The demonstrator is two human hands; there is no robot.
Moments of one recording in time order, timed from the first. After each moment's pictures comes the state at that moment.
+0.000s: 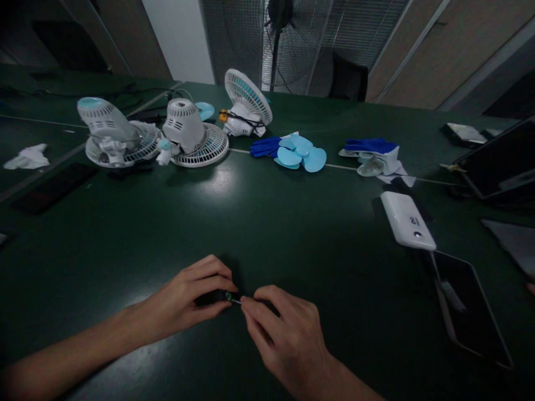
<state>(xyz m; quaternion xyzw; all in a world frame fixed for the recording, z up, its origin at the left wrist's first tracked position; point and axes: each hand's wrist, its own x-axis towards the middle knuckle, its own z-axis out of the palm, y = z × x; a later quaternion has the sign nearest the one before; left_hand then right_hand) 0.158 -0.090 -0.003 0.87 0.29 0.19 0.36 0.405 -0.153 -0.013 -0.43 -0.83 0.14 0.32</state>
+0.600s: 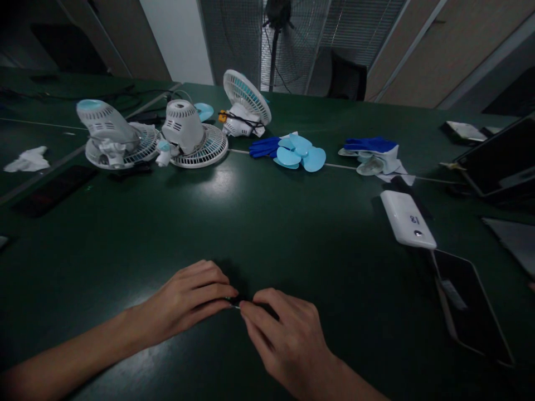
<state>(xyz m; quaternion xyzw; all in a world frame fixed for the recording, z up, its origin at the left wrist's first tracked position) 0.154 -0.093 -0.004 0.91 0.26 0.20 0.27 0.408 -0.154 -0.010 -0.42 -0.84 0.15 0.31</state>
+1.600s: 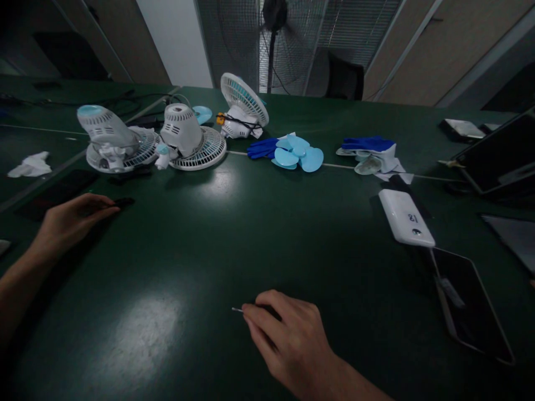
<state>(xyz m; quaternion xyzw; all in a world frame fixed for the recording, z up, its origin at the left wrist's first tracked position) -0.050 -0.004 0.022 0.69 0.69 0.19 0.13 0.414 -0.156 -0.010 -0.41 -0.83 0.16 0.33</state>
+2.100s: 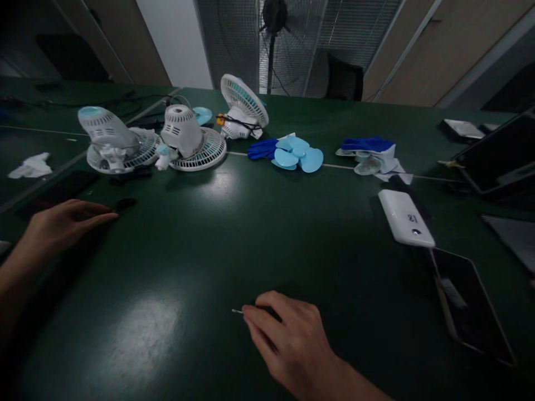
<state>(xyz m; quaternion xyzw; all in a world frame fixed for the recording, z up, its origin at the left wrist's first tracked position) -0.092 0.008 0.004 0.62 0.77 0.12 0.09 0.416 -0.157 -0.013 -0.41 -0.83 0.17 0.32</state>
